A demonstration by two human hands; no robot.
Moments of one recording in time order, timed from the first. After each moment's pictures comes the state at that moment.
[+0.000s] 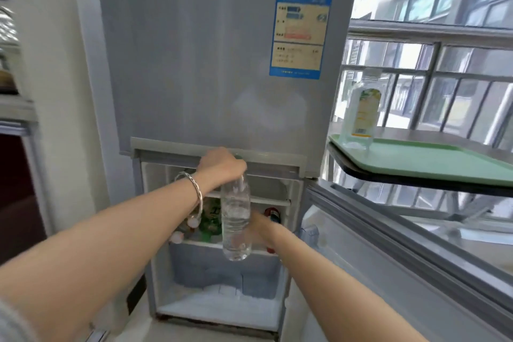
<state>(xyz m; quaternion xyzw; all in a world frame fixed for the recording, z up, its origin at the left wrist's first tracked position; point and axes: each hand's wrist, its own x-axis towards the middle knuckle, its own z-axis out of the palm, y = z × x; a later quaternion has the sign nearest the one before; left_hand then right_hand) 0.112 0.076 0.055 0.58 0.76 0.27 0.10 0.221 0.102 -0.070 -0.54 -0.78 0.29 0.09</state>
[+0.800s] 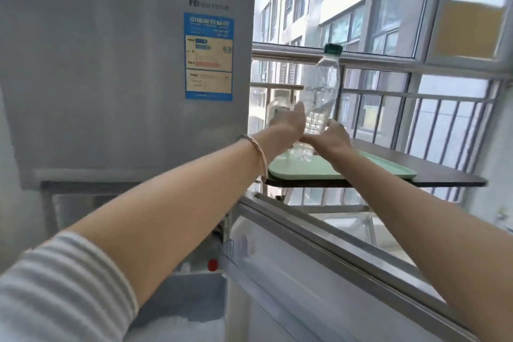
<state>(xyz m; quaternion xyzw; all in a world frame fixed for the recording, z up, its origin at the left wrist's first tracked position) 0.365 0.052 0.179 0.66 0.50 0.45 0.34 0.466 0.042 0.148 -0.62 -0.57 0.09 0.52</state>
